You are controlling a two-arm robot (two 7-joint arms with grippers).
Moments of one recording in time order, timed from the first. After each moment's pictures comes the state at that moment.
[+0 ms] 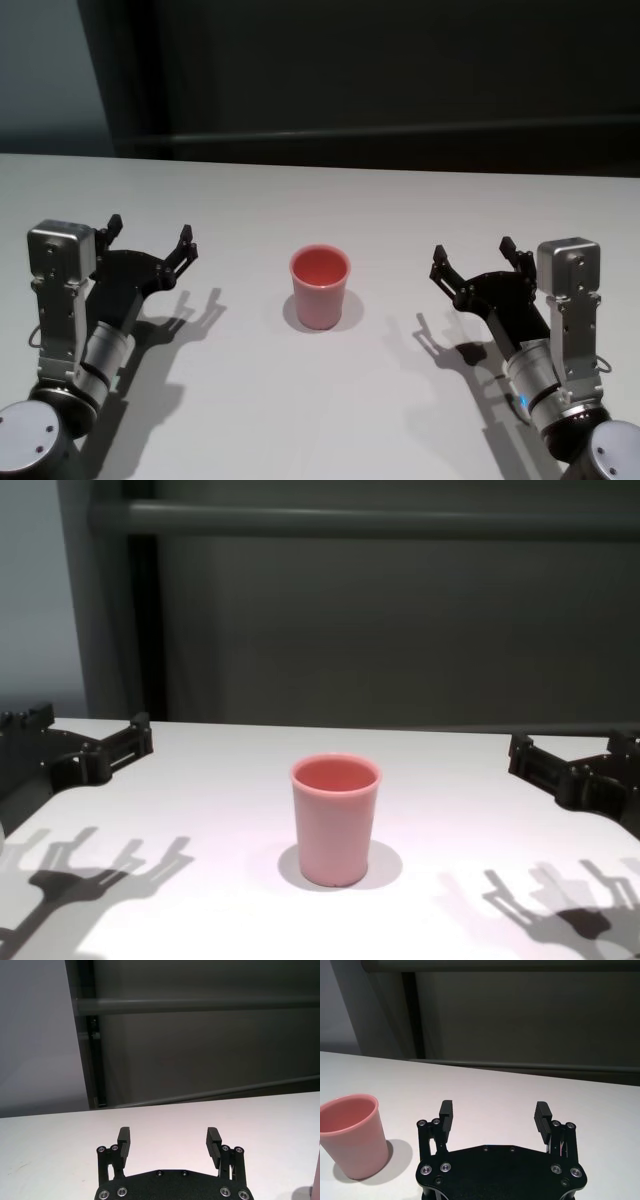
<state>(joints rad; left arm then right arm) 0.01 0.22 0.15 -1.53 -0.14 -0.08 -0.05 -0.06 0.16 -0.26 -1.64 0.19 -0.04 -0.06</state>
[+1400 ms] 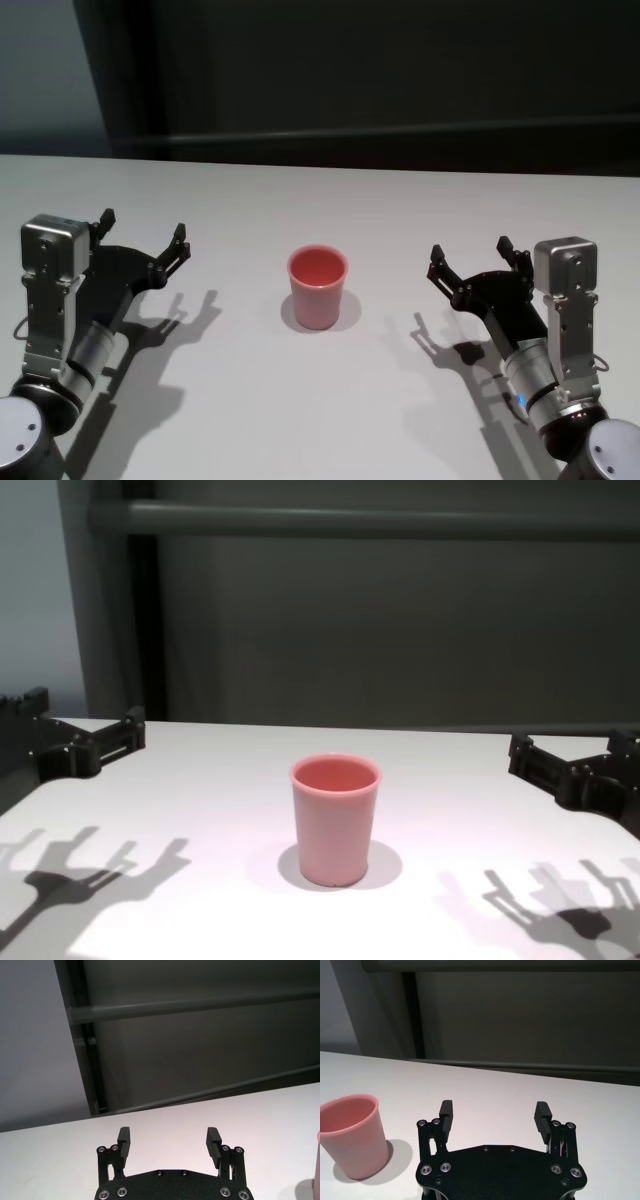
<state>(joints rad) 0.01 0.25 0.14 -1.56 -0.09 -0.06 -0.10 -0.06 0.16 -0.26 -1.64 0.19 -0.04 -0.06</state>
